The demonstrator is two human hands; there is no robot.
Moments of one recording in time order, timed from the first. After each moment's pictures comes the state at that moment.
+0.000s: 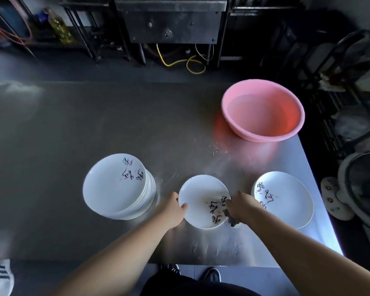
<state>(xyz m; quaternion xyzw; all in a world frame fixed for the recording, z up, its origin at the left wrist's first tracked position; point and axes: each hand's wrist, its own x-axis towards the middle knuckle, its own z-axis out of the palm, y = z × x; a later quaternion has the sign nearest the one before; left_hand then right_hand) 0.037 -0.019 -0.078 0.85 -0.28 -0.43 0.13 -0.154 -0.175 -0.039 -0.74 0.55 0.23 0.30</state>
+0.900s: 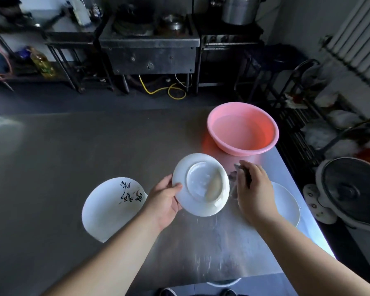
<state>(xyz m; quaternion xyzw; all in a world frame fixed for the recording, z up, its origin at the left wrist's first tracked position) 0.059 -0.043 0.046 0.49 -0.07 -0.59 0.64 -0.153 -0.155 0.070 -0.74 0.52 -0.32 0.29</state>
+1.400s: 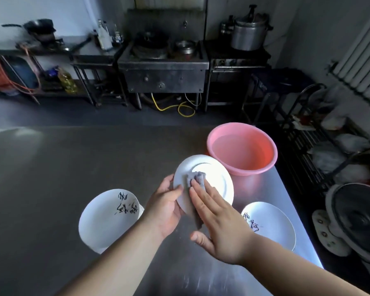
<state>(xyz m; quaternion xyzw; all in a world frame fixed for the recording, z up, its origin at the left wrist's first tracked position) 0.019 -0.060 0.107 0.43 -0.10 -0.55 0.71 -0.157 -0.135 0.092 -0.97 0.11 -0.16 0.11</state>
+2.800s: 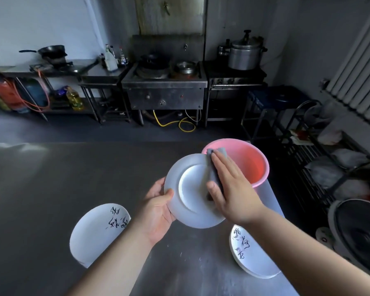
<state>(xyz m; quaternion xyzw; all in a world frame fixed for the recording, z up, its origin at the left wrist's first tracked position) 0.004 -0.069 0.149 0.45 -0.12 -0.51 0.72 -0.164 -0.224 0.154 -0.92 0.22 -0.28 0.16</state>
